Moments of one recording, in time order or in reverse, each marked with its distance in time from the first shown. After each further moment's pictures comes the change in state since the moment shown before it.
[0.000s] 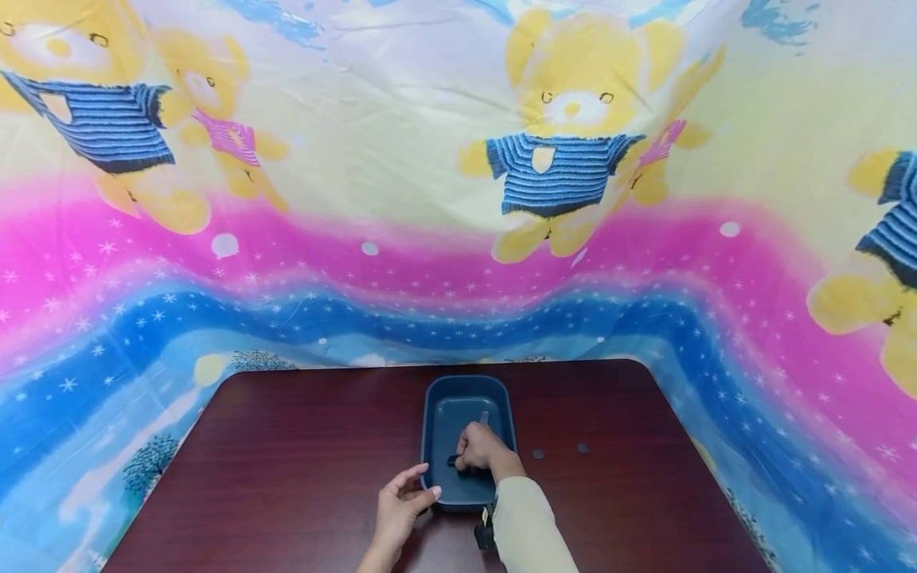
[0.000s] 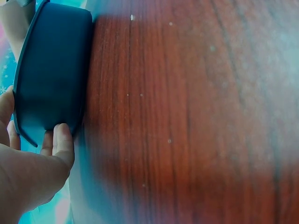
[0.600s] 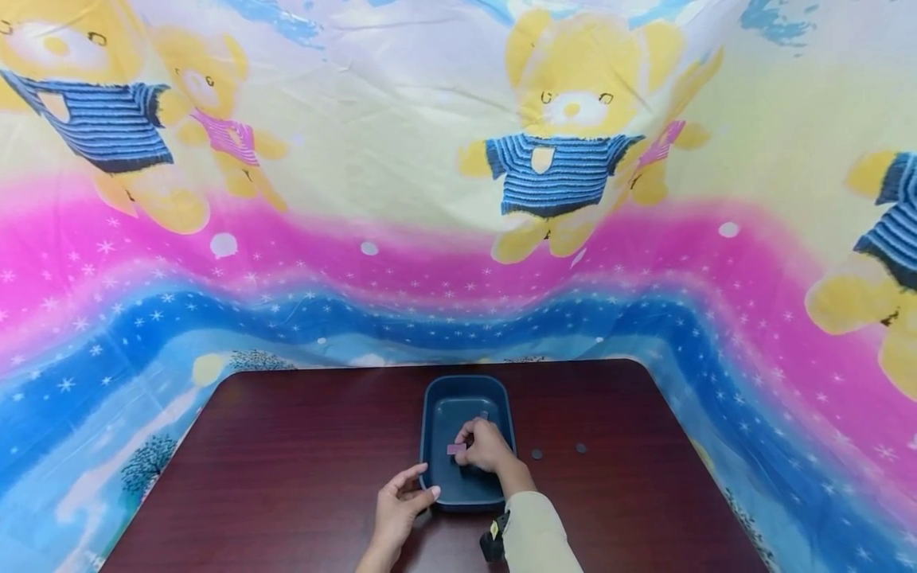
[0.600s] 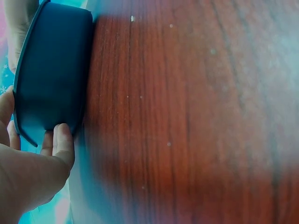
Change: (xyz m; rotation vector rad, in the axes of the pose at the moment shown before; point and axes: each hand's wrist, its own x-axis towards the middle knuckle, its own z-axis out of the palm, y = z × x) left_hand -0.007 0.017 0.000 -0.029 -0.026 -0.020; right_hand -0.017 -0.002 -0.005 0.095 0.163 -0.116
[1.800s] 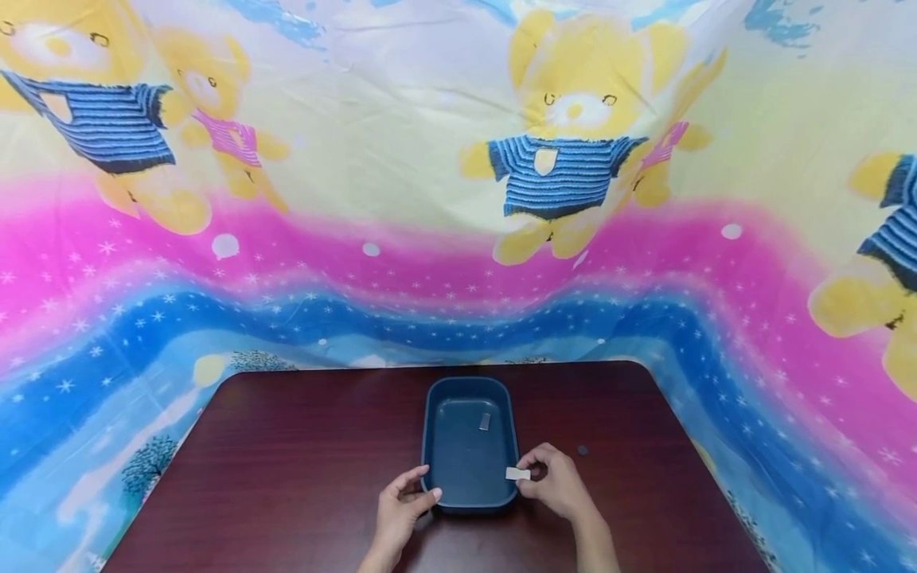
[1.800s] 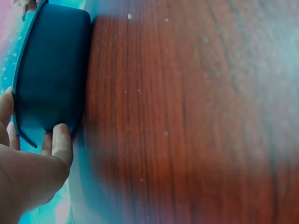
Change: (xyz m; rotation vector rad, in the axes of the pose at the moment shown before) left_hand 0.008 -0.018 -0.001 0.041 0.019 0.059; right_hand -0.098 0.018 -0.059 0.118 0.232 0.003
